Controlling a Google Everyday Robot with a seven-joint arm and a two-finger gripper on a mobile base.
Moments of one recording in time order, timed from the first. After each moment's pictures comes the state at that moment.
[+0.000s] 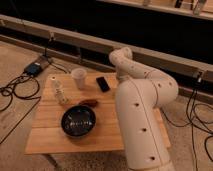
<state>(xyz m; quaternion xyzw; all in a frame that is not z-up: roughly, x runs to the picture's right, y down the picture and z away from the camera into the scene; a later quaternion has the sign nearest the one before) 0.138 0.010 0.960 -0.31 0.23 0.37 0.85</state>
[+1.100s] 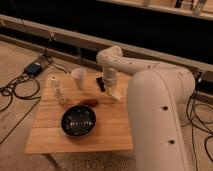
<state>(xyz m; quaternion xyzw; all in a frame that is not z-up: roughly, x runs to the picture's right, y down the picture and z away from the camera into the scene) 0.033 0.031 0.874 -0.33 0.15 0.34 0.87</state>
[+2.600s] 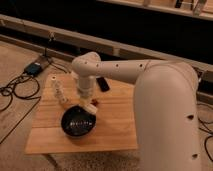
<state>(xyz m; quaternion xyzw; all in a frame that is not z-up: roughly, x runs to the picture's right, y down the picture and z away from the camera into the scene) -0.111 0.097 0.773 -0.41 0.06 0.28 0.87</state>
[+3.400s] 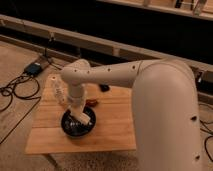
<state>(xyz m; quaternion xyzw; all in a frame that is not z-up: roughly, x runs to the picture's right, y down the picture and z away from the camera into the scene) -0.146 0.133 0.749 -0.42 0.07 0.29 0.86</state>
